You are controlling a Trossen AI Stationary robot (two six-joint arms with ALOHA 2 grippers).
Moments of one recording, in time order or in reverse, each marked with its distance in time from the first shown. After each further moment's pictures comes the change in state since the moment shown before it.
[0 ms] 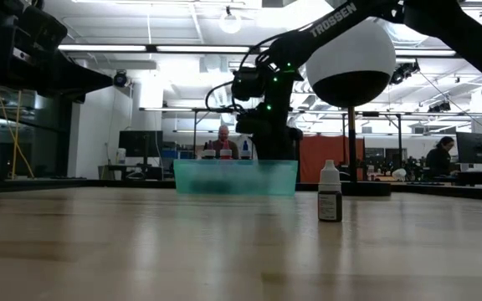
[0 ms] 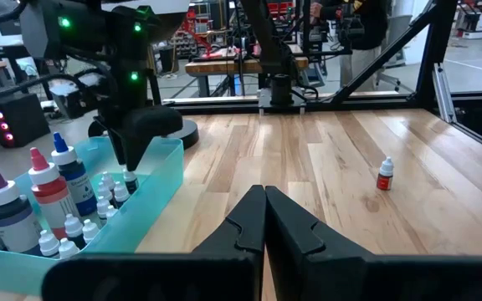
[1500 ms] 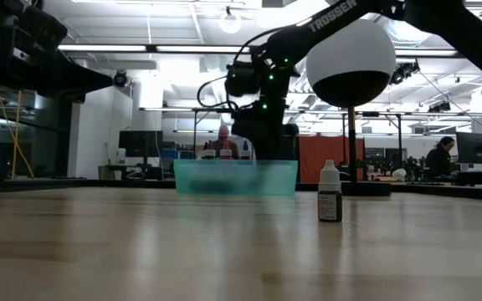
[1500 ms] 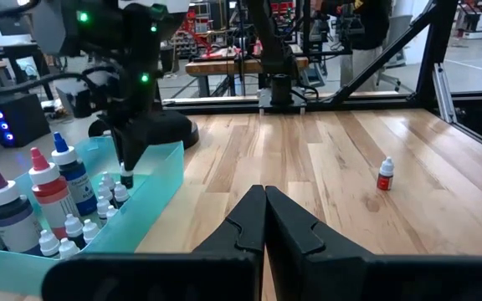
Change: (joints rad) left arm 0.000 0.000 0.000 0.000 -0.001 0.000; right arm 0.063 -0.007 -0.007 0.028 0.119 0.001
